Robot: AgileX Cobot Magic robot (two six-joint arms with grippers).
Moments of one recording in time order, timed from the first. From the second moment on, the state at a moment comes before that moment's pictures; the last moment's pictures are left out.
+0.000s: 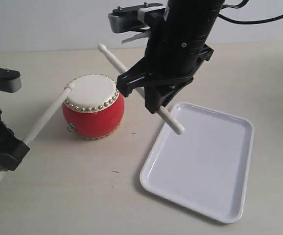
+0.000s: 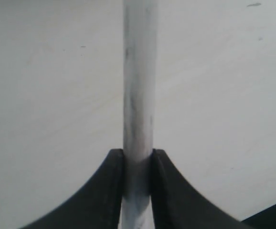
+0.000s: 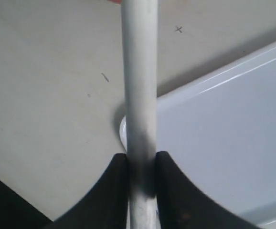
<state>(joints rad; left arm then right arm) -0.38 1.37 -0.82 -0.16 0.97 0.18 0.70 1.76 -1.49 0.17 1.23 -0.04</state>
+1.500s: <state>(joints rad) -0.38 1.55 -0.87 -0.12 0.97 0.18 0.77 1.77 -1.53 0.10 1.22 0.00</state>
